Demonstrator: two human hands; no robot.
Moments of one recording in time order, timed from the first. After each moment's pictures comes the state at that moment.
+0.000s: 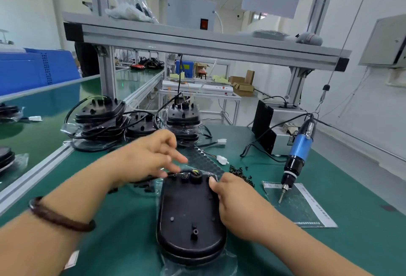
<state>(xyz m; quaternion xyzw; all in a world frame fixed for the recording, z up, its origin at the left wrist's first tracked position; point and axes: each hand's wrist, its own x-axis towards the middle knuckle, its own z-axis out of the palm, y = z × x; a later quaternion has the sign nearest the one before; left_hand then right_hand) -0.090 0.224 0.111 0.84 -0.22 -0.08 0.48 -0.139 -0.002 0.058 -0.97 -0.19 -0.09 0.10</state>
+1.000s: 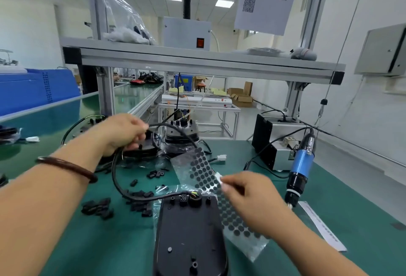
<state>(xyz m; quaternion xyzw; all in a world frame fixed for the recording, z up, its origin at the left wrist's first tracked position) -0.014 0.255 0.169 0.85 -0.01 0.01 0.53 -0.134 -0.017 0.097 -0.93 -0.11 -0.17 0.32</state>
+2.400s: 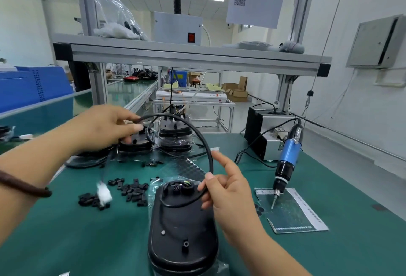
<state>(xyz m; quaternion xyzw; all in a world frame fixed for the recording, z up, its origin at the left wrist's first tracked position) -0.061 0.269 0.181 0.94 -0.16 0.11 0.28 -0.148 0.025 0.068 -0.69 -0.09 -0.16 0.71</state>
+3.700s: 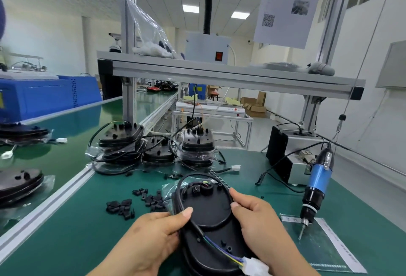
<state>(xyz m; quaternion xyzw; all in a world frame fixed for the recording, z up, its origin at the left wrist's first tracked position) -0.156 0.201 0.070 0.54 0.05 -0.12 0.83 -0.136 0.011 0.069 -0.80 0.05 -0.06 0.59</state>
